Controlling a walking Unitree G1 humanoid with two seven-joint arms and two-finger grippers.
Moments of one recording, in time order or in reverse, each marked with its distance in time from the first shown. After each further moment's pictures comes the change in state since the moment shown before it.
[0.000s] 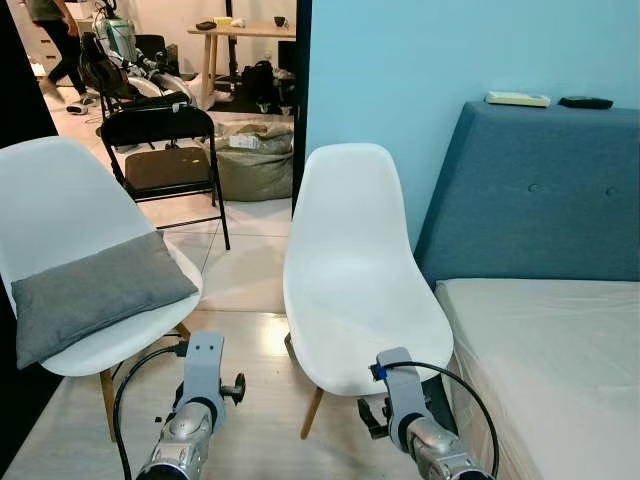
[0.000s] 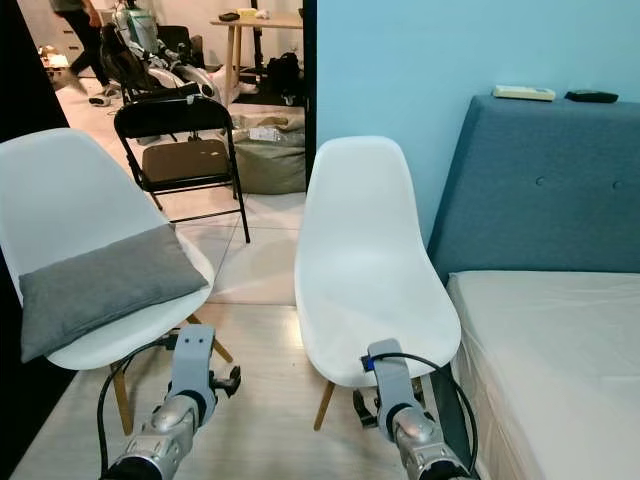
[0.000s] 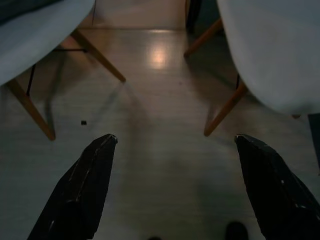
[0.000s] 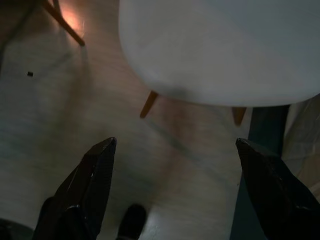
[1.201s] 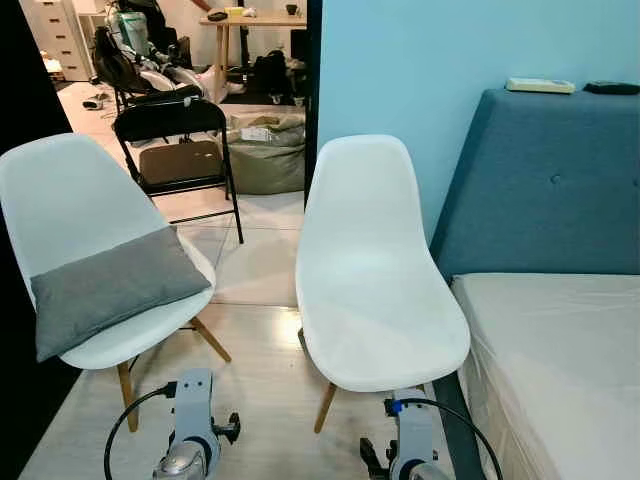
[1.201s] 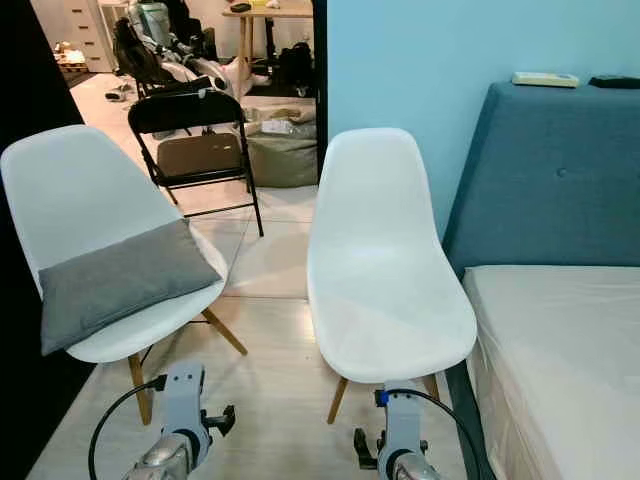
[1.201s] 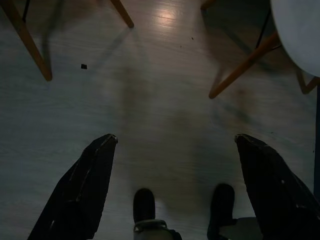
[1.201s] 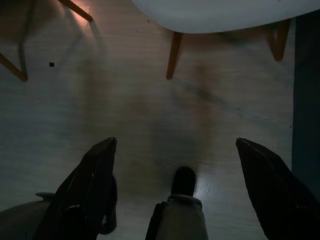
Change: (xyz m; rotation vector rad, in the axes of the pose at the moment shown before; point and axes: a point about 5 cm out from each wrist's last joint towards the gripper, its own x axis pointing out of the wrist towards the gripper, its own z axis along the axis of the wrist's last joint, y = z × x) left arm -0.014 0.003 -0.046 -0.123 0.151 0.012; right arm -0.015 0.011 -0.052 0.270 0.120 -0.028
